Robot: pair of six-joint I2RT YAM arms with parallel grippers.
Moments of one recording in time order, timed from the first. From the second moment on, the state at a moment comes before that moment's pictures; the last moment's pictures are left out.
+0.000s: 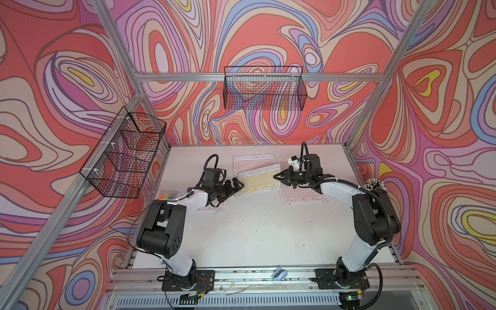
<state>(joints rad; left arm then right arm) -0.25 1.64 0.87 -0.04 0.46 -0.77 0.26 1.76 1.09 0.07 -0.82 0.89</state>
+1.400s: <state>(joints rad) -0.20 1.86 1.30 -0.10 0.43 -0.80 0.15 2.35 1.58 0.58 -1.15 1.19</state>
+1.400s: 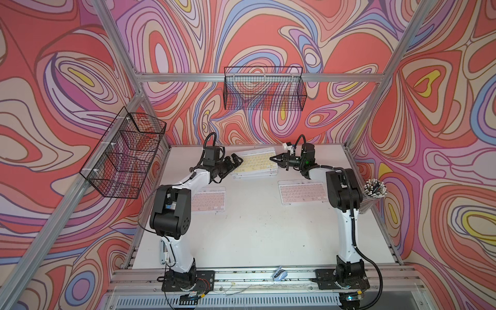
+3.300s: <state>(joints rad) -0.13 1.88 1.27 -0.14 0.45 -0.79 0.12 2.59 1.99 0.07 -1.12 0.93</state>
